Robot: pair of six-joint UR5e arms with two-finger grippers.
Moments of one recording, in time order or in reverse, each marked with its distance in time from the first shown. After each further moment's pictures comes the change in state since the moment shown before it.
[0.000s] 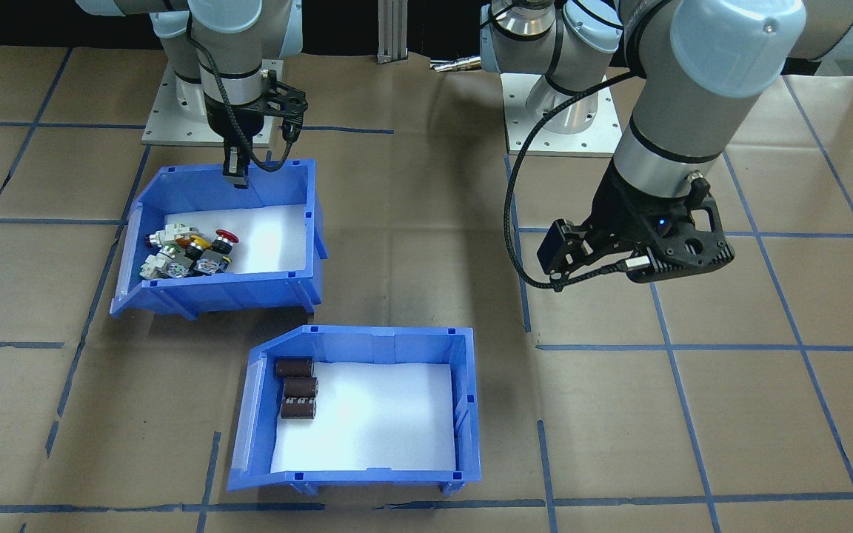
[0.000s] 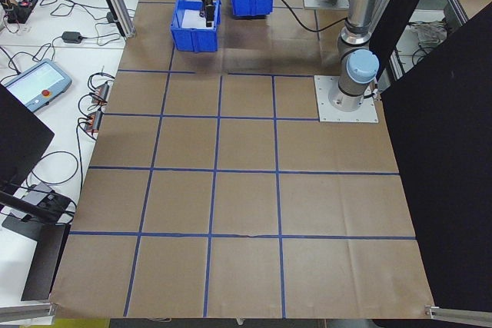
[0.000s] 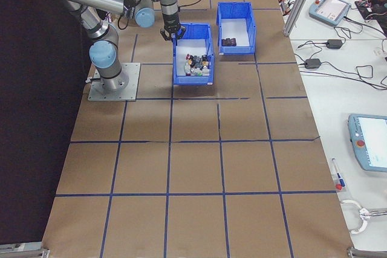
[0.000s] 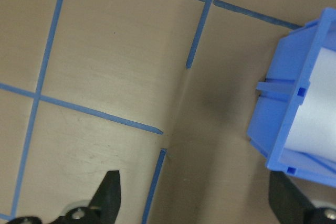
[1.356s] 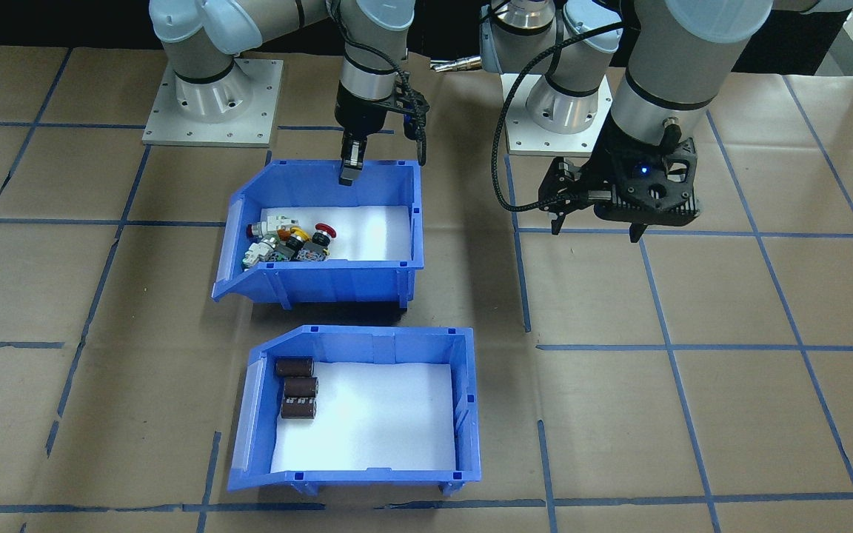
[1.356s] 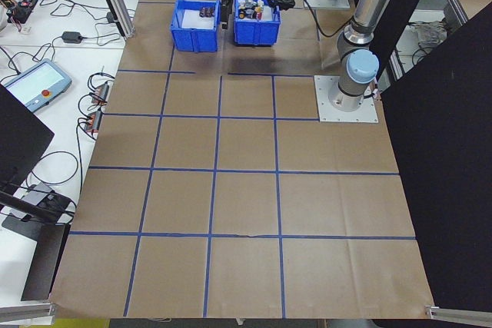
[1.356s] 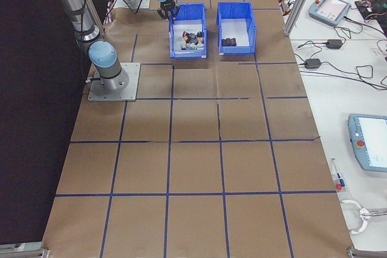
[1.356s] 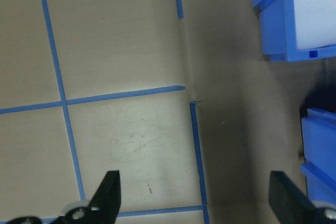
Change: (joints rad) left arm 0.003 0.125 -0.140 -0.042 0.064 0.244; right arm 0.503 0.318 -0.224 -0.023 -0.104 0.533
